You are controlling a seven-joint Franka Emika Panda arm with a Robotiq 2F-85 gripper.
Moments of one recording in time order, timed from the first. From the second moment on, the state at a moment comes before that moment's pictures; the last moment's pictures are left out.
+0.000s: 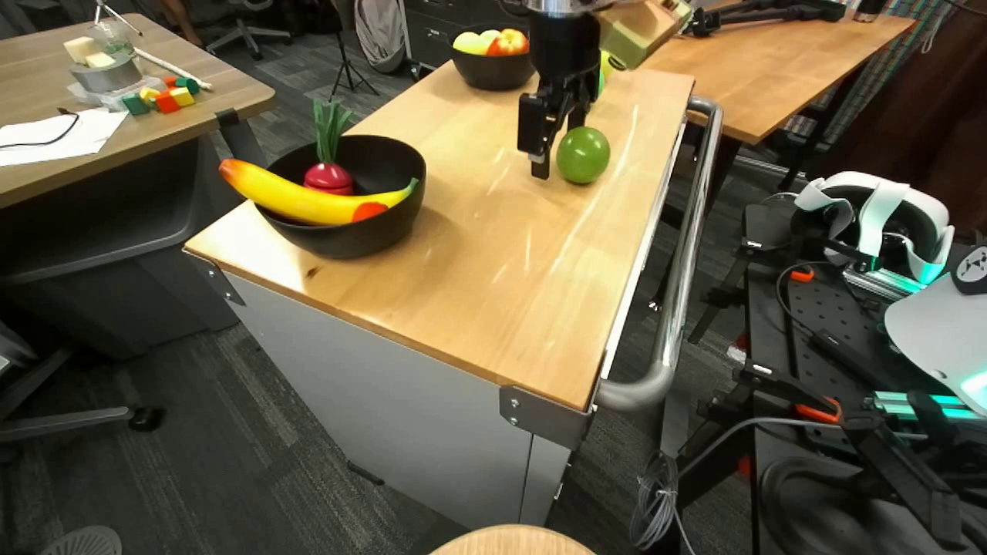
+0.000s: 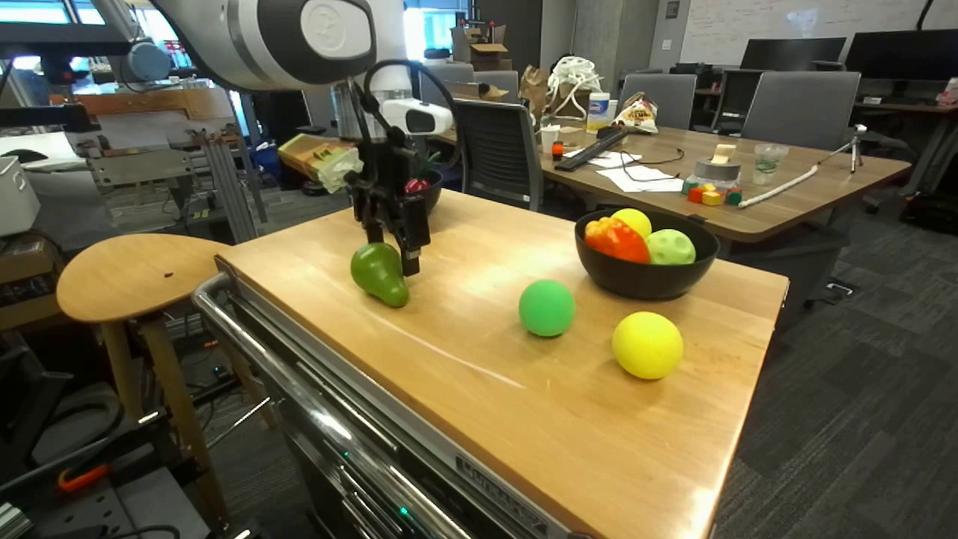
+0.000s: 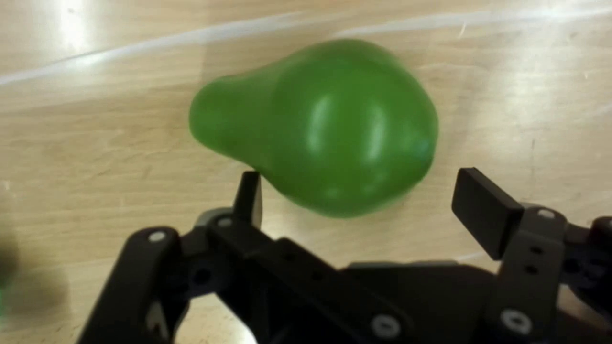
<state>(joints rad) 0.03 0.08 -0.01 -2.35 -0.09 2.40 0.25</state>
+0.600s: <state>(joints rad) 0.05 0.10 0.00 -2.39 -0.20 2.42 0.36</state>
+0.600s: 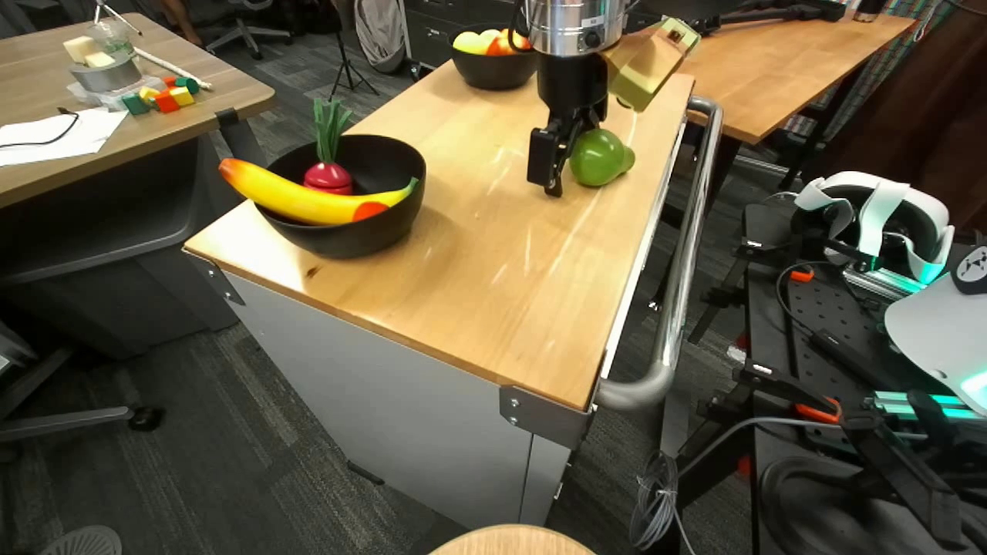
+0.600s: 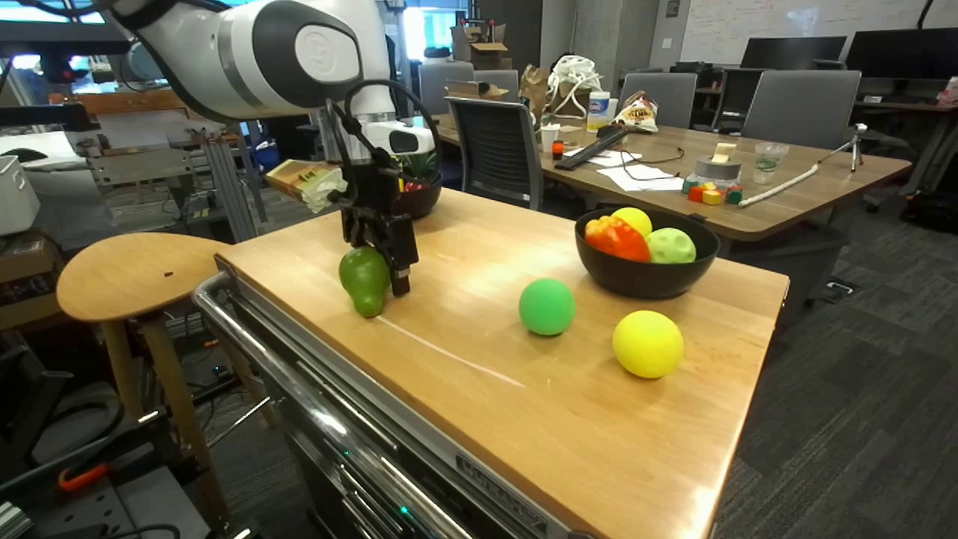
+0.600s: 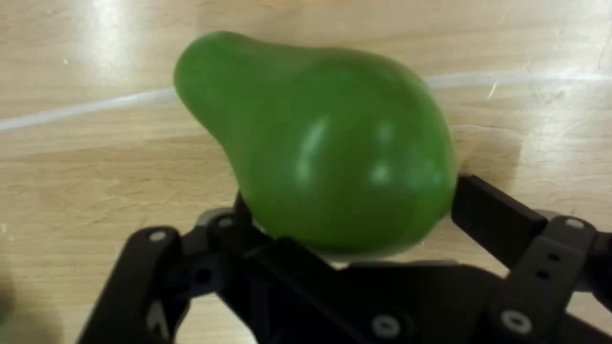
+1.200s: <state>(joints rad) 0.06 0.05 0.03 -2.39 -0.17 2.25 0.28</state>
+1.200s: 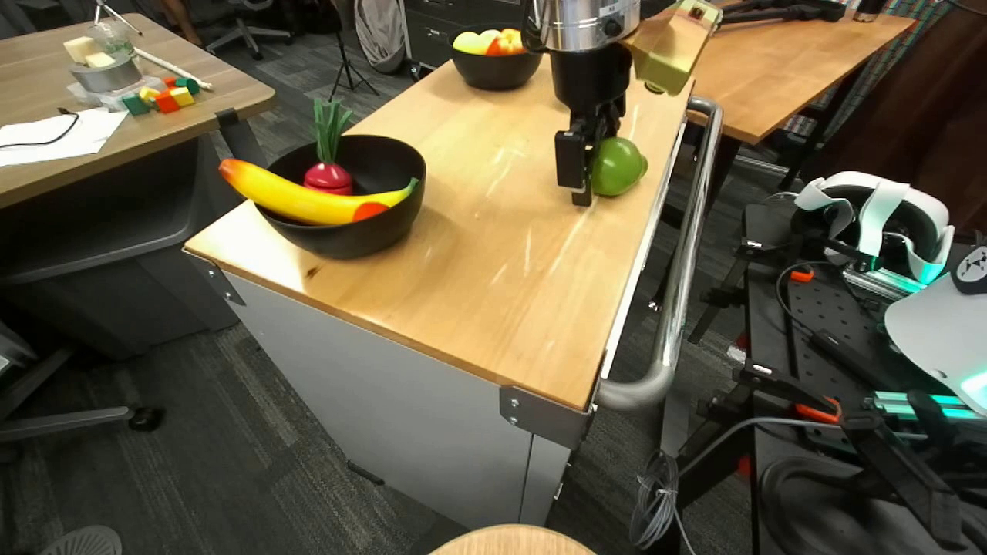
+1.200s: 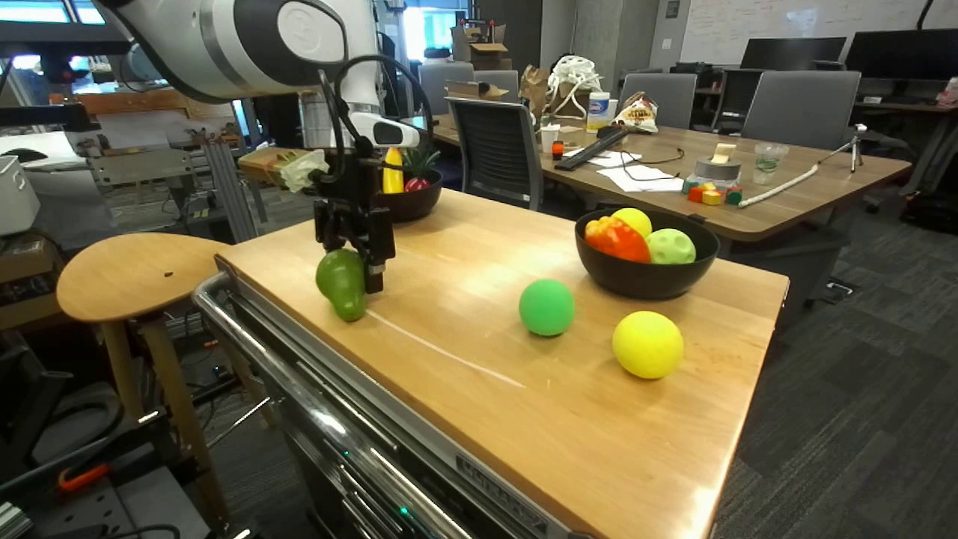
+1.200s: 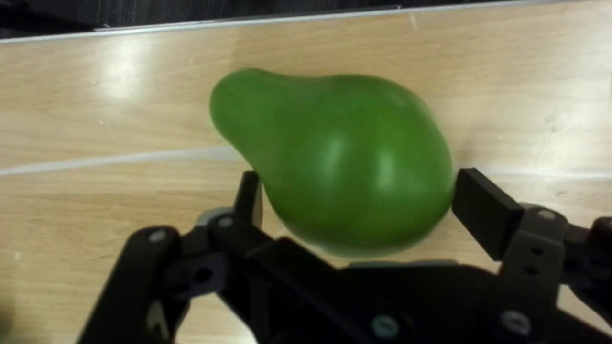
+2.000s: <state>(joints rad) 0.06 0.05 0.04 -2.39 -0.14 2.09 0.20</state>
